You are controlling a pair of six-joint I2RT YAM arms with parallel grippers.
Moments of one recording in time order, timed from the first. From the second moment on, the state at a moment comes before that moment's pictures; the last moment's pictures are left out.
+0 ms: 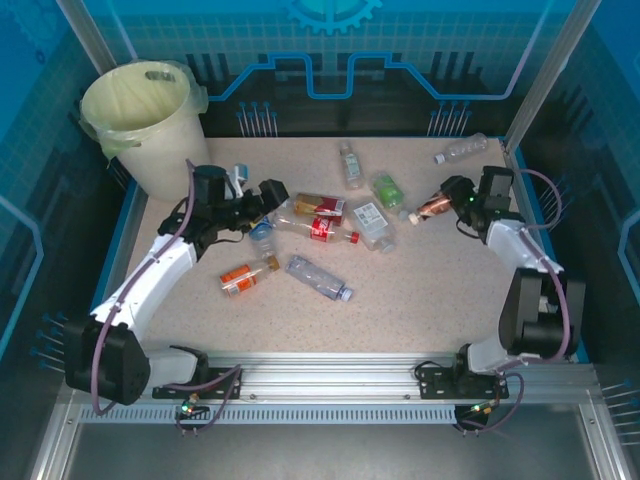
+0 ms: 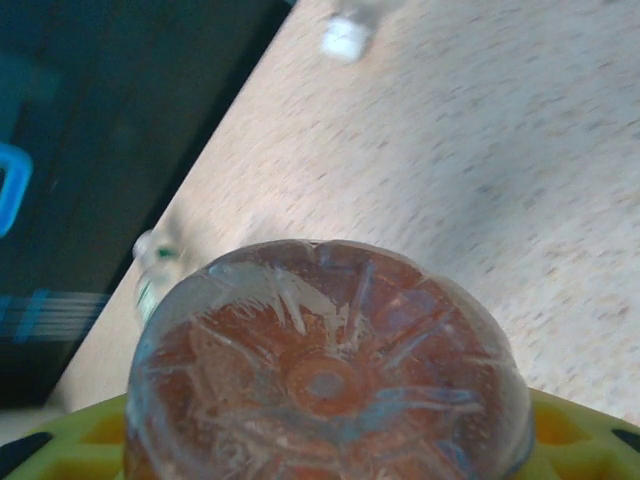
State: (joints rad) left arm -0.22 1.28 1.02 -0.33 0.47 -0.82; right arm -0.12 1.46 0.94 -0.12 -0.23 0.81
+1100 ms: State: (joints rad) left arm -0.57 1.49 1.19 0.09 0.80 -0.69; right arm 0.41 1.28 1.25 -0.22 -0.52 0.58
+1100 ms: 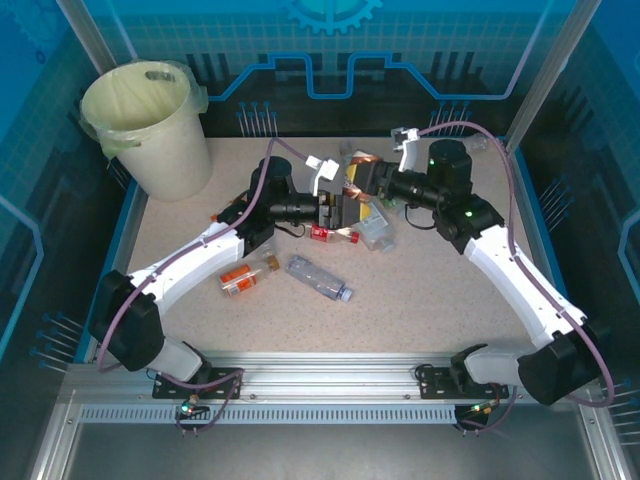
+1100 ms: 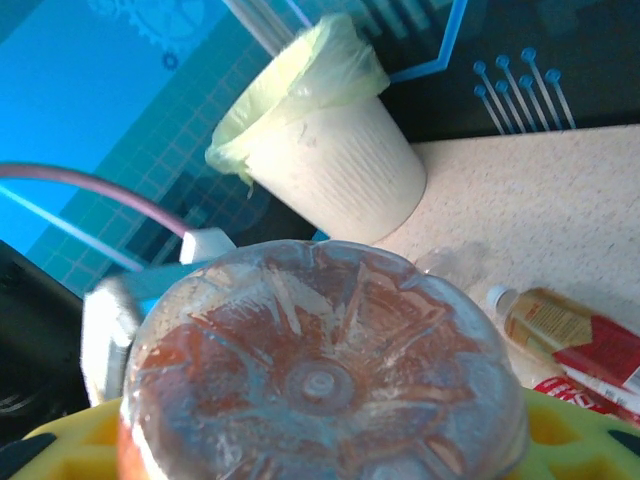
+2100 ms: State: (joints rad) left arm -0.57 1.48 1.17 -0.02 0.52 -0.64; right arm 0.45 1.32 1.33 -0.38 -0.42 0.60
